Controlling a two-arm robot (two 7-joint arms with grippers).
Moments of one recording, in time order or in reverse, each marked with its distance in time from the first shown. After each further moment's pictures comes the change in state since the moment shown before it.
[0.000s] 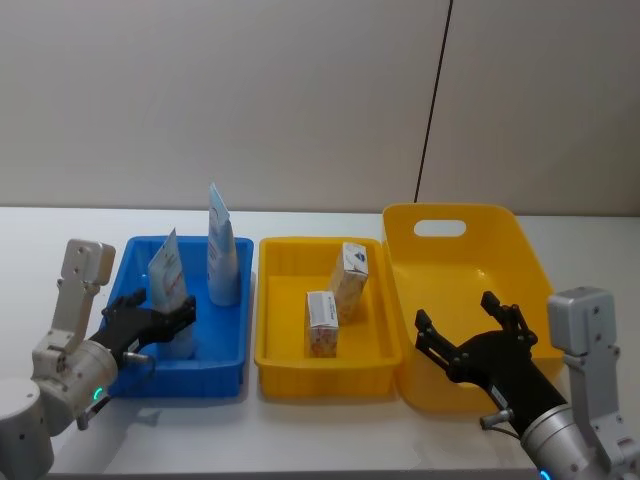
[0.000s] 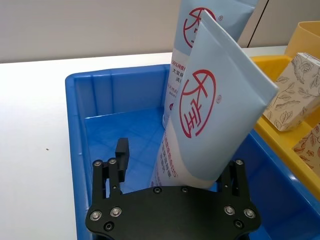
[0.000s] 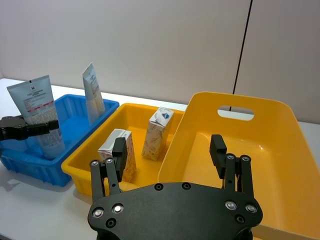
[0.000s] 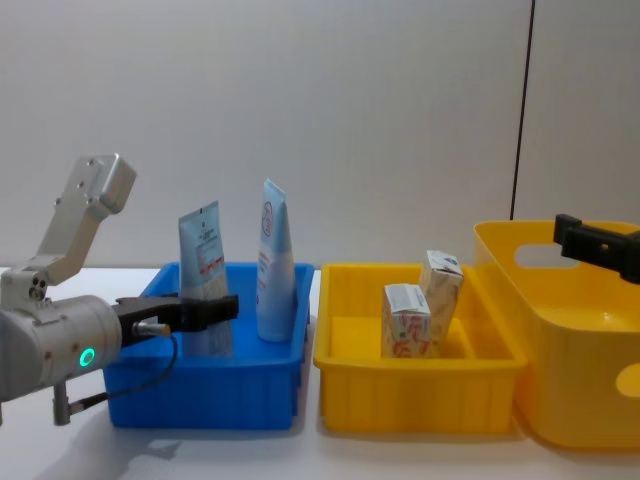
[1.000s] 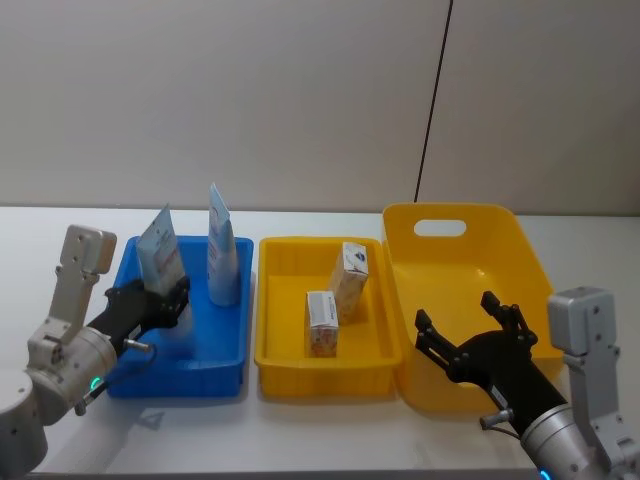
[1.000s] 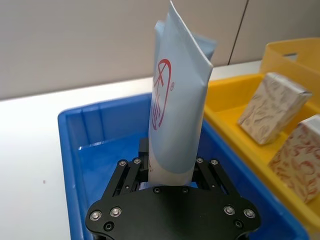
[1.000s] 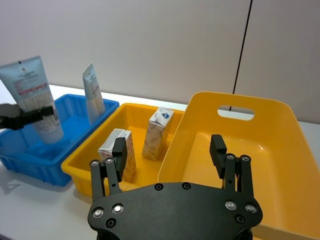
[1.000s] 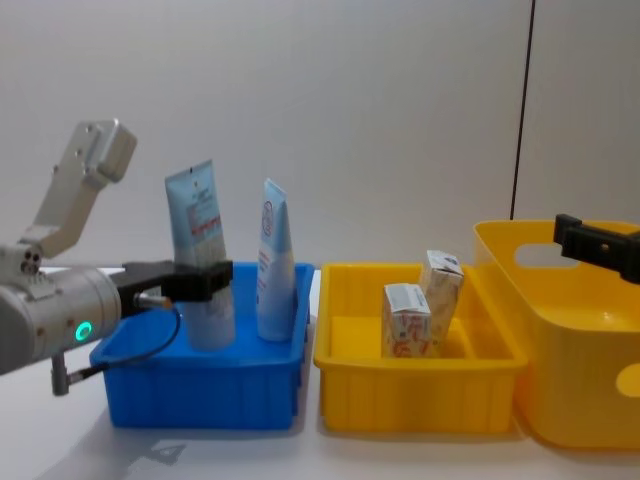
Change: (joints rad) left arm 0.019 0.024 0.000 -0.082 0.021 -0.042 -0.049; right arm 0.000 0.000 0.000 0.000 0.000 0.000 0.000
